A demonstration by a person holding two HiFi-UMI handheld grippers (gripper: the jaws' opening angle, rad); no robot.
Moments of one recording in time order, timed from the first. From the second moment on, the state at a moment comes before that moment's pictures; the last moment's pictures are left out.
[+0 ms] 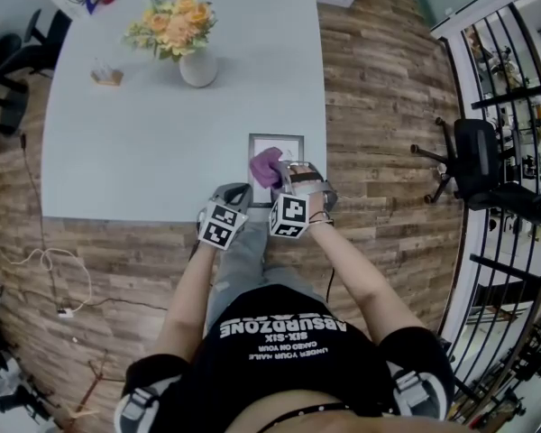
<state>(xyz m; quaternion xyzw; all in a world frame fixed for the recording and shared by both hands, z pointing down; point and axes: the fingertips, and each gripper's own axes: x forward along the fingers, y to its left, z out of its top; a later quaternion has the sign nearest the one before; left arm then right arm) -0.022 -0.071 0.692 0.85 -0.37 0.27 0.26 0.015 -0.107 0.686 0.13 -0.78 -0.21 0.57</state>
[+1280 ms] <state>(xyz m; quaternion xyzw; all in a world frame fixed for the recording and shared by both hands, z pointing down) -0.024 -0.070 0.693 0.84 -0.38 0.26 0.28 0.021 -0.017 0.682 0.04 -0.76 -0.23 0.61</state>
